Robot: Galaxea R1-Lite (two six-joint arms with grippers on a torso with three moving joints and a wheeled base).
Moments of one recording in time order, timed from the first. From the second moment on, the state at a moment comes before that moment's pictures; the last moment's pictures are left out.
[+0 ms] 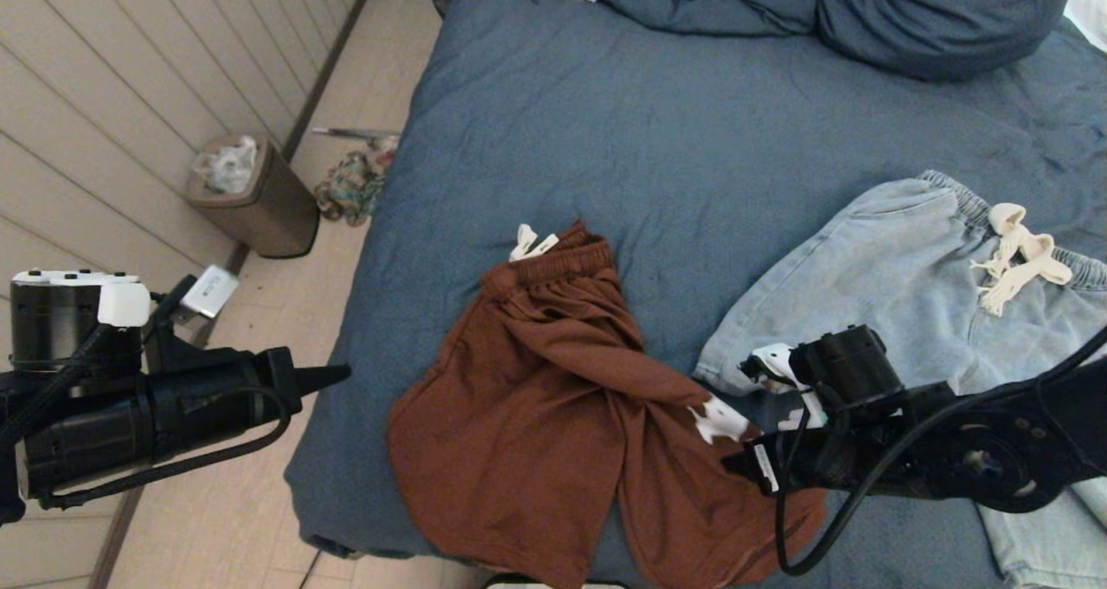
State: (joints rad) left arm -0.19 1.48 -0.56 -0.49 -0.40 -0.44; right arm 0.37 1.78 -0.70 -0.20 -0.10 0.05
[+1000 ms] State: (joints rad) left arm -0.19 1.48 -0.56 -0.49 -0.40 -0.44; right arm 0.55 1.53 -0.67 -0.22 -0.05 0.11
